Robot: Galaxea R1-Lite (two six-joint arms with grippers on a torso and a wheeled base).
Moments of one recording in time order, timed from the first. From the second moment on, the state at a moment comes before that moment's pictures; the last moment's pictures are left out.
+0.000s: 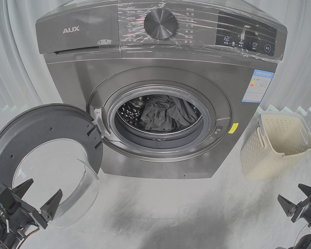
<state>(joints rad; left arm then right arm) -0.69 0.90 -0.02 -0.71 0.50 -0.17 0.39 0.75 -0.02 -0.42 -0.26 0.12</state>
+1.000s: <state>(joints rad) -0.02 0.04 -0.02 -0.05 0.17 0.00 0.01 0.02 -0.02 0.00 -0.03 0.02</state>
